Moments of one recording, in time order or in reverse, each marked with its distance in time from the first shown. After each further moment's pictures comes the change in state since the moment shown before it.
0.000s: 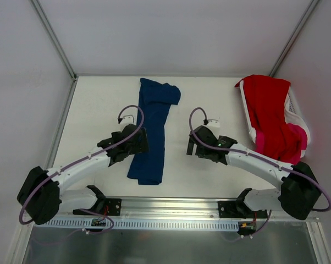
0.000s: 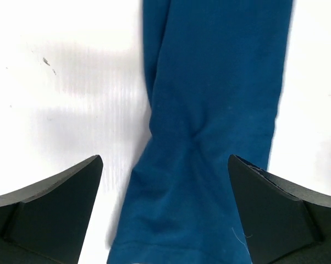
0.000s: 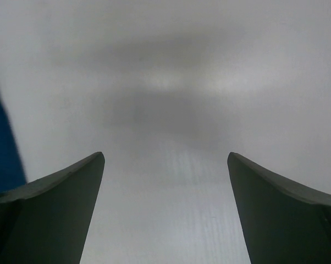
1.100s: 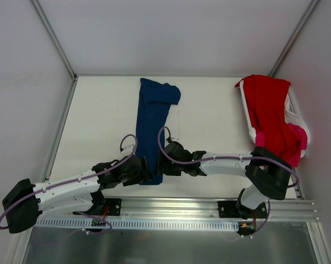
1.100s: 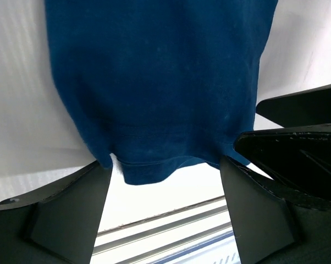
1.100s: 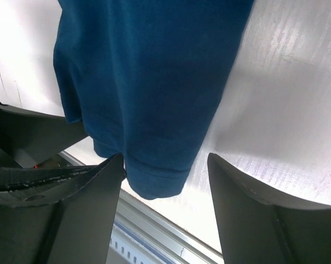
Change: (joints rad) left arm -0.283 -0.353 -0.340 -0.020 0.239 -0.411; right arm 0.351 0.325 -0.022 0.558 -0.439 0.198
